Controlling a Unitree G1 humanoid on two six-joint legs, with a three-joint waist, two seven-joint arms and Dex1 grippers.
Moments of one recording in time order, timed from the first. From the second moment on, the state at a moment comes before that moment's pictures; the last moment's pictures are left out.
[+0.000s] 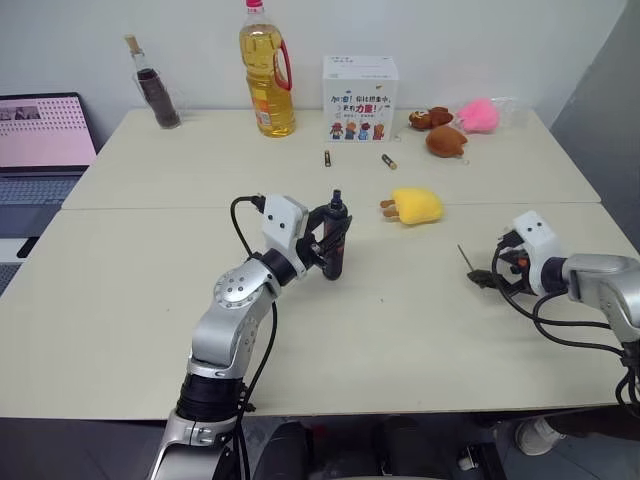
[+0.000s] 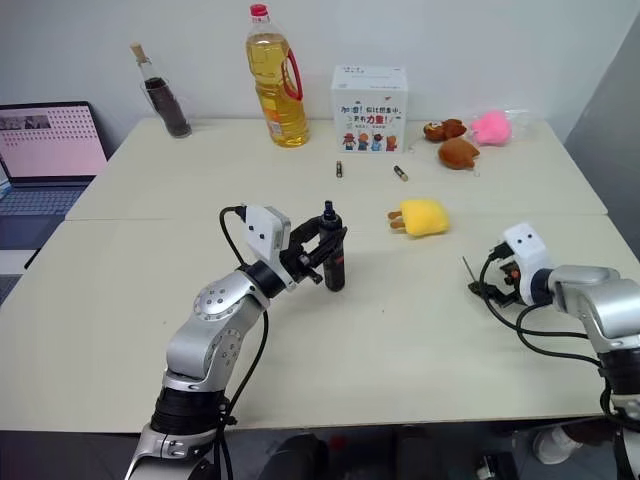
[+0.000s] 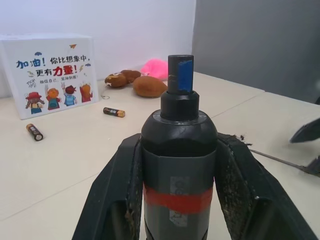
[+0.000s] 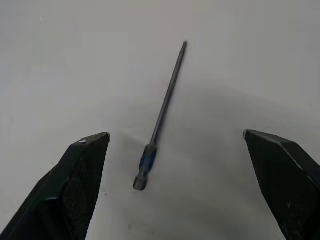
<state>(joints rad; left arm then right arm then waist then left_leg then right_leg) -0.38 0.20 -0.07 -0.20 -0.26 0.36 -0.48 -0.56 -0.88 0.15 0.17 0.37 0.93 0.69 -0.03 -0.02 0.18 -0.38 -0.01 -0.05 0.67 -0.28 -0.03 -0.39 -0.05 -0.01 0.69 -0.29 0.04</state>
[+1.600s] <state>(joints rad) -0.35 0.24 -0.10 -0.25 -0.25 0.37 -0.46 -0.72 -0.67 0.19 0.26 0.16 0.99 0.93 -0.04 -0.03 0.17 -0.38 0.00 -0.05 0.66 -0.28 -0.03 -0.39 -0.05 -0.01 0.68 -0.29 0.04</state>
